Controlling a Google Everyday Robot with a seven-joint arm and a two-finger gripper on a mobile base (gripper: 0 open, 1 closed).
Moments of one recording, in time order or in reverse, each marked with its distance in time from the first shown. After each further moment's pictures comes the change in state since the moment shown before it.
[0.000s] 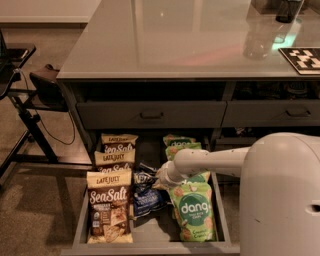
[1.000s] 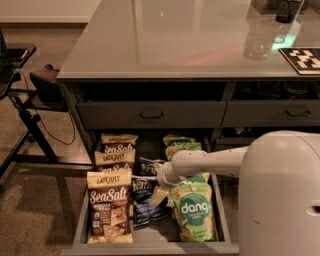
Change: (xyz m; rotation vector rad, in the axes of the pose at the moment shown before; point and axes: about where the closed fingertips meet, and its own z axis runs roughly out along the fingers) arm -0.006 0.005 -0.002 0.007 0.003 -0.010
